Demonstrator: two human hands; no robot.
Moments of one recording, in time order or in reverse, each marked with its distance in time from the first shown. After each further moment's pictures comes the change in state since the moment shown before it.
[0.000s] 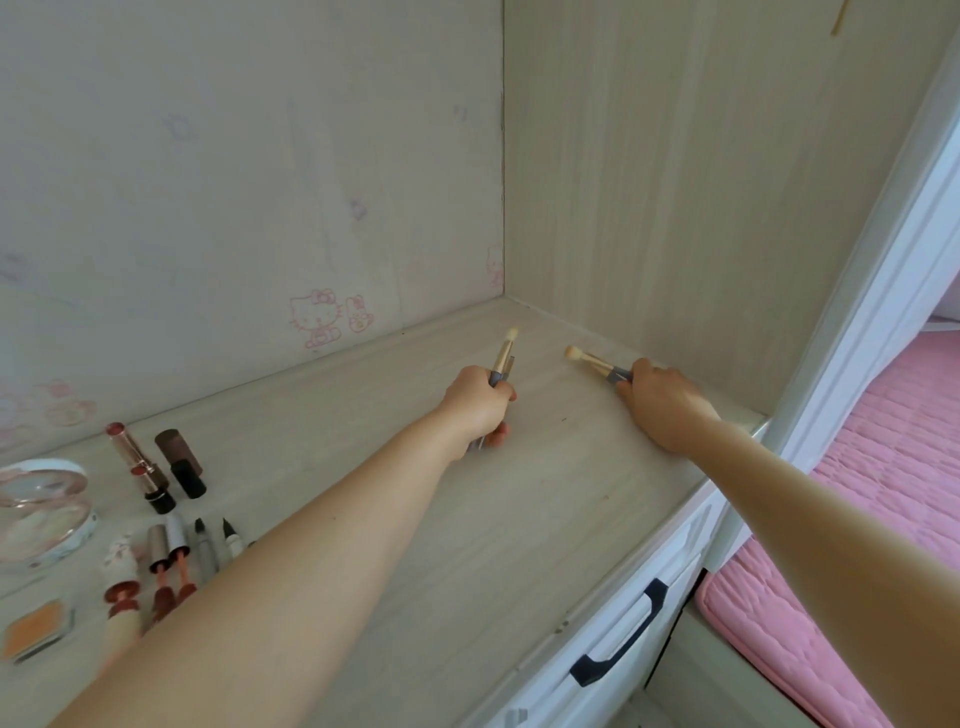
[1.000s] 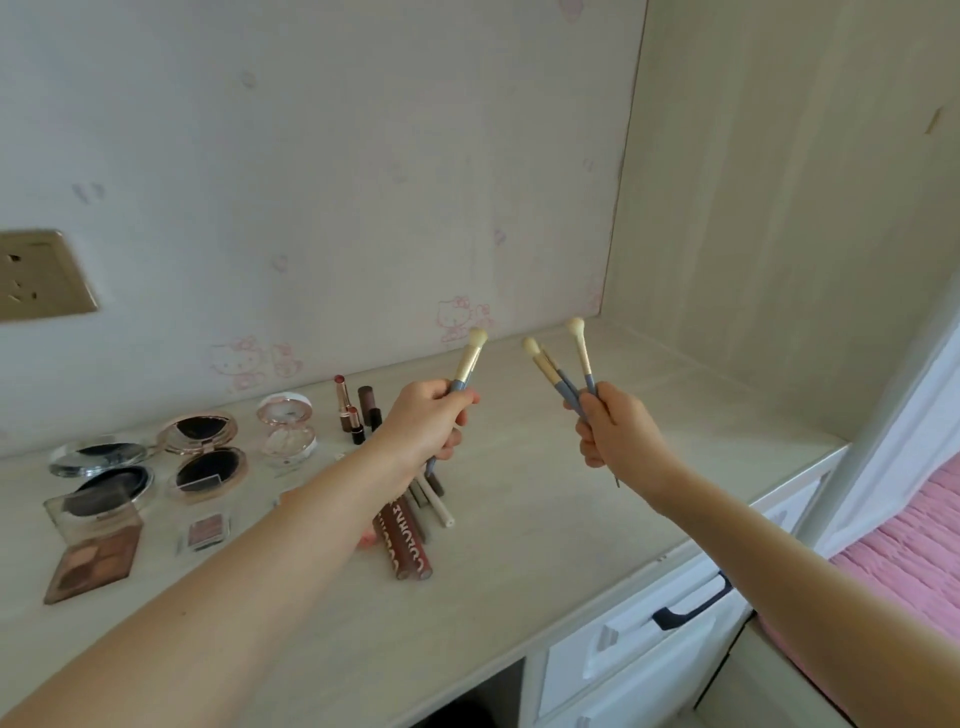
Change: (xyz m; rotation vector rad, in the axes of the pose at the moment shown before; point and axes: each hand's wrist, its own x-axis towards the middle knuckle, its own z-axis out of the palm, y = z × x) left_hand -0.169 -0.044 -0.149 -0.291 0.213 0.081; right_hand -0.146 -0.172 -0.045 1.193 -0.261 -0.116
